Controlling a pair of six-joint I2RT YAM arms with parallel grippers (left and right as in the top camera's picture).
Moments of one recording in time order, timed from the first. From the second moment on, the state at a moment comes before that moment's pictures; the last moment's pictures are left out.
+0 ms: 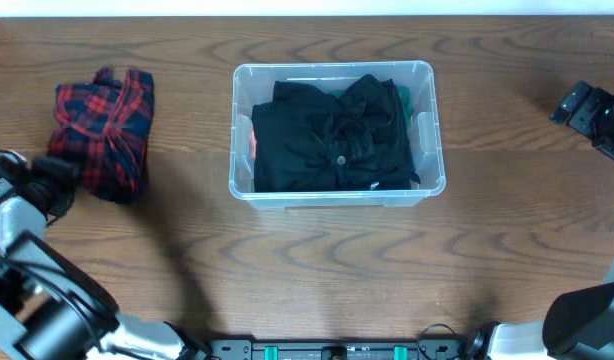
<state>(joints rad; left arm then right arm) 0.80 1.72 1.04 -0.24 0.55 -0.57 -0.39 1.61 1.62 -1.11 0.03 0.28</state>
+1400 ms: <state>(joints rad) 0.34 1.22 1.27 0.11 1.44 -1.01 -0.39 1.61 1.62 -1.11 0.03 0.28</state>
